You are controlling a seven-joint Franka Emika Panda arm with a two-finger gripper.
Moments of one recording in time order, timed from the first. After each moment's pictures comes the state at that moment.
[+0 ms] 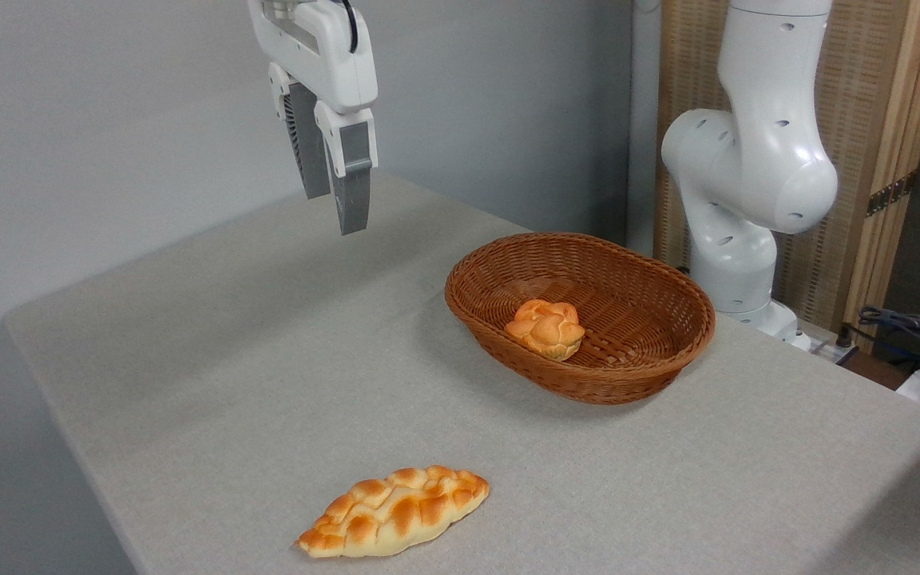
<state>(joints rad) -0.27 -0.14 0.05 -1.71 -0.07 1.64 0.72</state>
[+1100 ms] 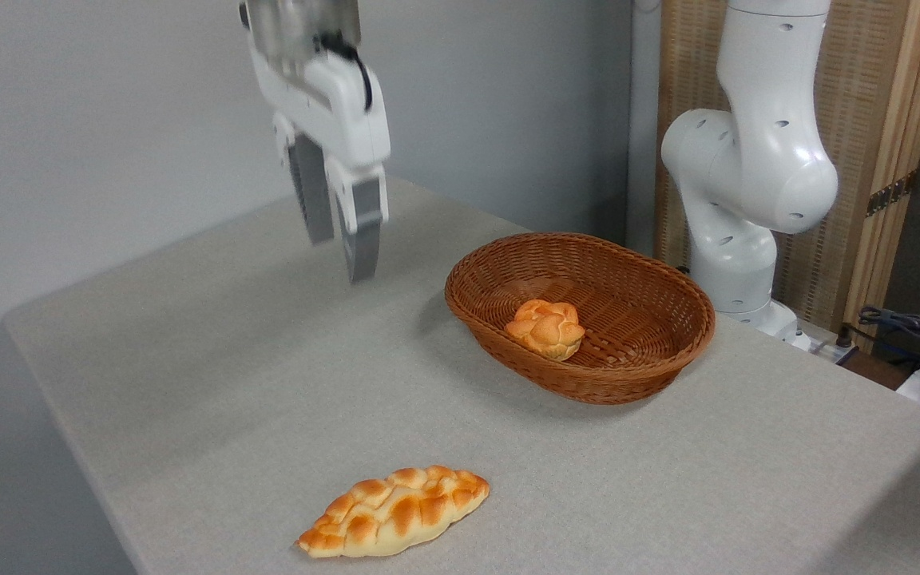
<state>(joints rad) -0.26 -0.13 0.10 -1.81 -0.07 1.77 0.73</state>
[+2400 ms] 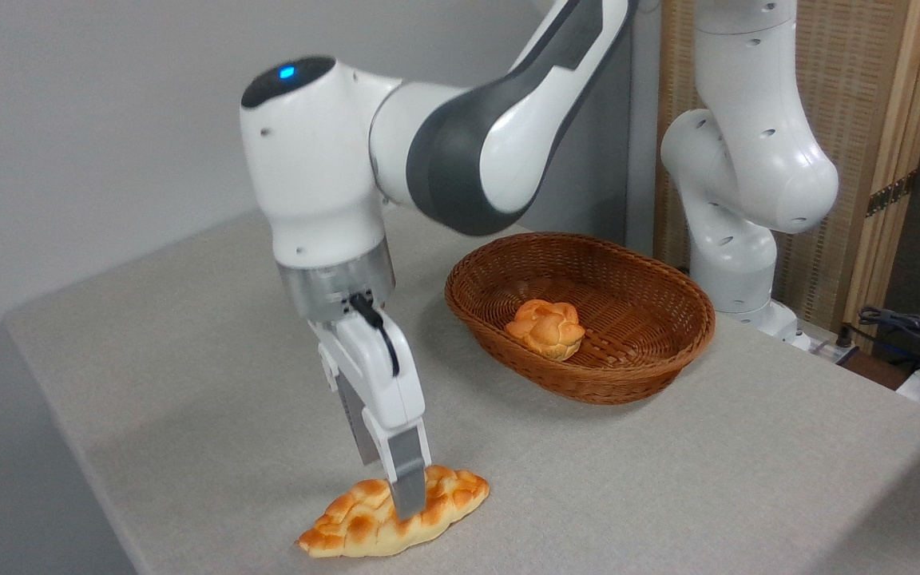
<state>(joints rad) -0.25 0.13 0.29 -1.90 0.03 2.06 1.00</state>
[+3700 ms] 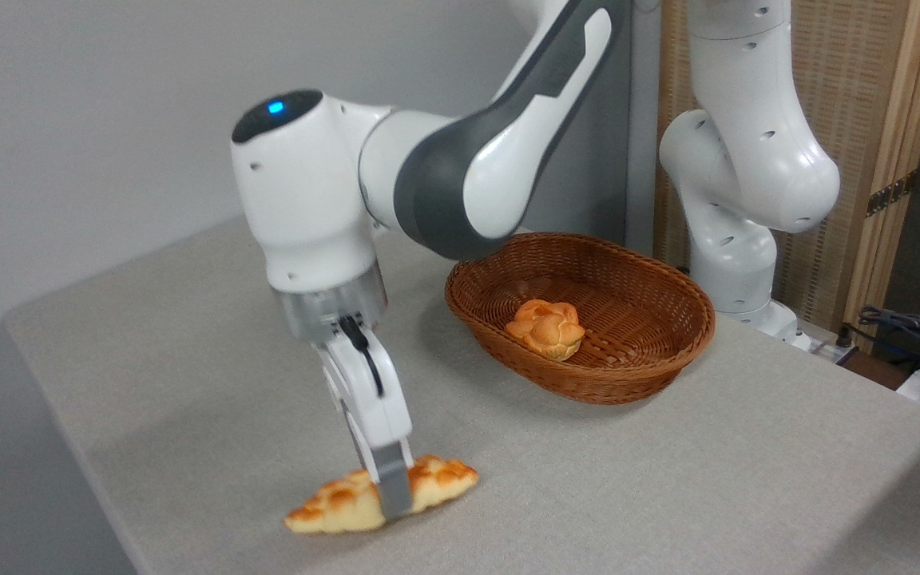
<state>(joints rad) -0.22 0.16 0.23 -1.89 0.03 2.07 1.03</state>
